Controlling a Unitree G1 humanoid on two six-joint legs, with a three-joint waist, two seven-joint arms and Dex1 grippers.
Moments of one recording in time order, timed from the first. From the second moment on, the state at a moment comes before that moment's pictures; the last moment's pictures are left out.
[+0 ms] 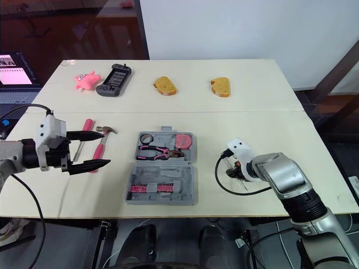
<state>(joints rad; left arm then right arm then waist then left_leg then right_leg) -0.13 0.98 0.25 -0.24 -0.55 0.45 -1.18 -0.42 -0.73 0.23 -0.20 0.24 1.34 0.58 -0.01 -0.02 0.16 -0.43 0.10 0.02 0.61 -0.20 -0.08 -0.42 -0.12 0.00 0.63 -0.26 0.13</state>
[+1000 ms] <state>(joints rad) -0.06 0.95 0.29 -0.15 -0.49 0.33 -1.18 -0.68 -0.88 0.46 -0.35 0.24 1.18 0.78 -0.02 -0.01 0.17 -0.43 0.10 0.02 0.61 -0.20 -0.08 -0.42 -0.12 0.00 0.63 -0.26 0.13</state>
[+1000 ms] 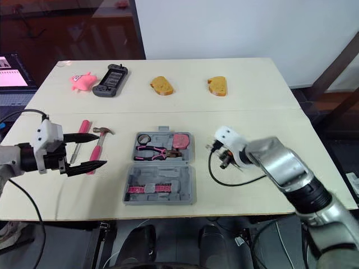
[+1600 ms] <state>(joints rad) 0.34 0.84 0.50 -0.28 -0.47 0.21 -1.16 -1.16 -0.46 0.90 0.01 0.16 1.24 1.02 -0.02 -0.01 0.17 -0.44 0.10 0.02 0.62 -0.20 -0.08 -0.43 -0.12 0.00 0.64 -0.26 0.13</state>
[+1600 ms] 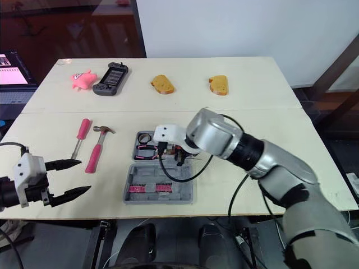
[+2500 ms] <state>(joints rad) 0.43 0.80 0.52 -0.37 -0.49 0.22 -1.11 -1.20 -0.16 1.00 0.29 0.11 1.18 0.95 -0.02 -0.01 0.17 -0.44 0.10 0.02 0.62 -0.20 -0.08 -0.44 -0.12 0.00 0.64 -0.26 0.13</state>
